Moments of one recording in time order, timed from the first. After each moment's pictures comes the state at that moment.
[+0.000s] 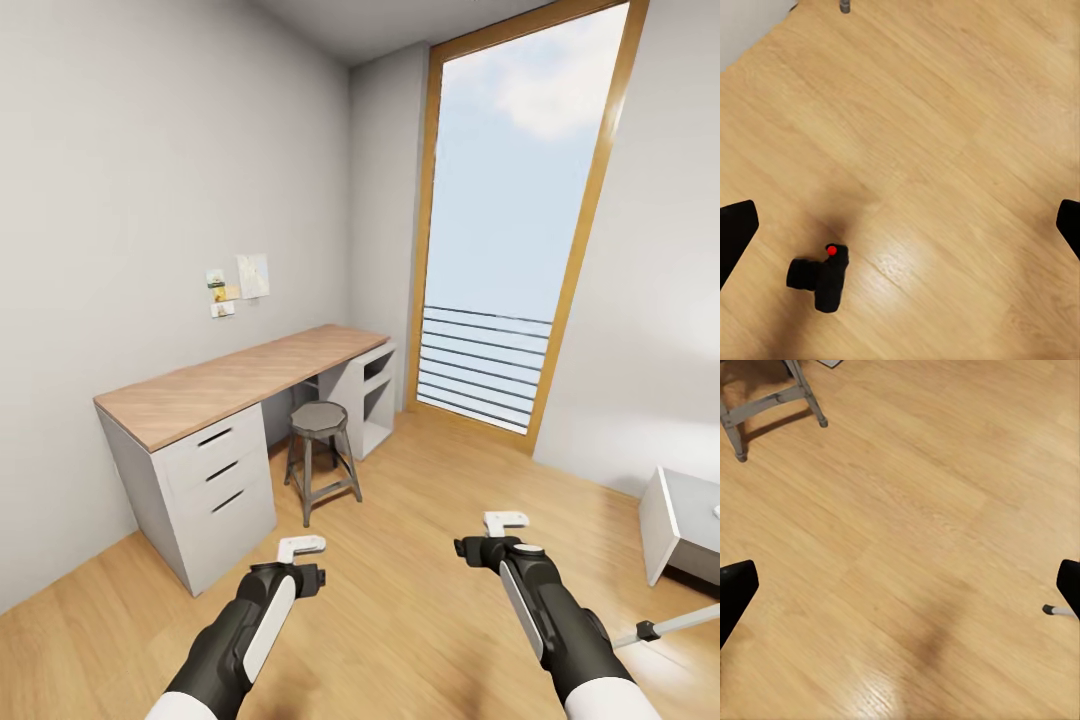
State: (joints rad) left arm -0.45 -0.16 -0.18 -0.96 0.30 0.68 0.35; right arm -0.48 -0.02 -0.01 -1.00 0.01 0.59 0.00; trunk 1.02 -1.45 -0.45
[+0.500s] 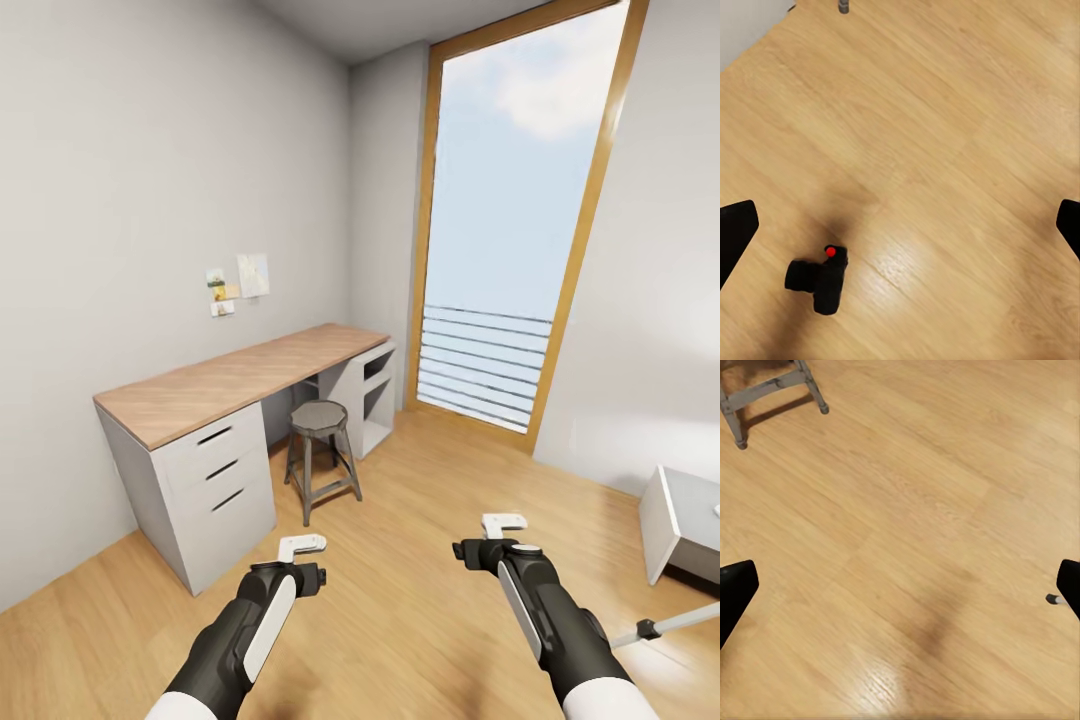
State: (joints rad) left arm -0.45 -0.16 -0.18 -0.96 0.30 0.68 0.35; right arm -0.48 -0.01 -0.01 -1.00 0.01 0.62 0.00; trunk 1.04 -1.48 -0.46
